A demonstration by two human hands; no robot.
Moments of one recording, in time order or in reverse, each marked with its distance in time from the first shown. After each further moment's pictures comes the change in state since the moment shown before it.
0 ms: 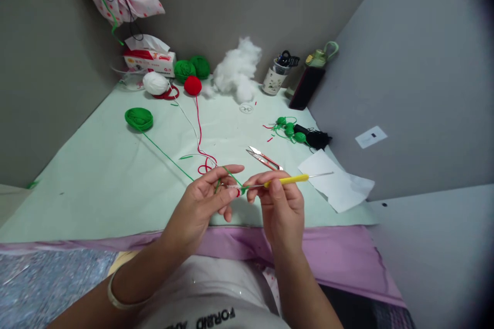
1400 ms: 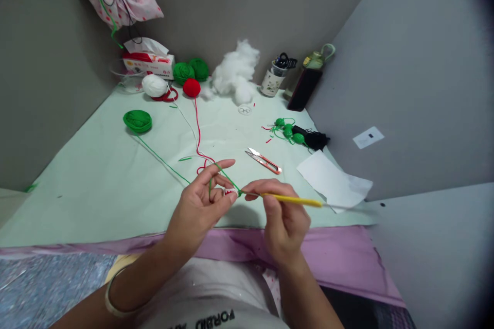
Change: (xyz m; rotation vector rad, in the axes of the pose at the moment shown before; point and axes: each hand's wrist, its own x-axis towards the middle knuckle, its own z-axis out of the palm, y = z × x) left_hand -0.004 0.000 0.002 0.137 0.088 0.050; right_hand -0.011 -0.008 -0.006 -0.548 -0.087 -0.314
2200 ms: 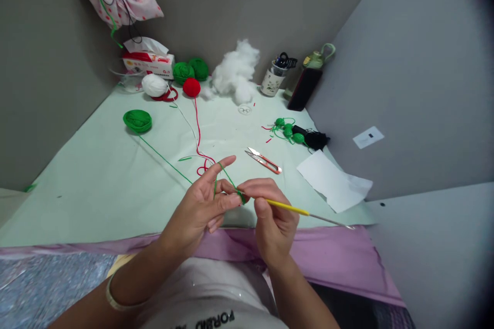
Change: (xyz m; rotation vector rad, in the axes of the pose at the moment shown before) left_hand 0.001 0.006 -0.002 -0.182 -0.118 -0.177; right_hand -0.004 0.002 0.018 0.127 0.071 0.014
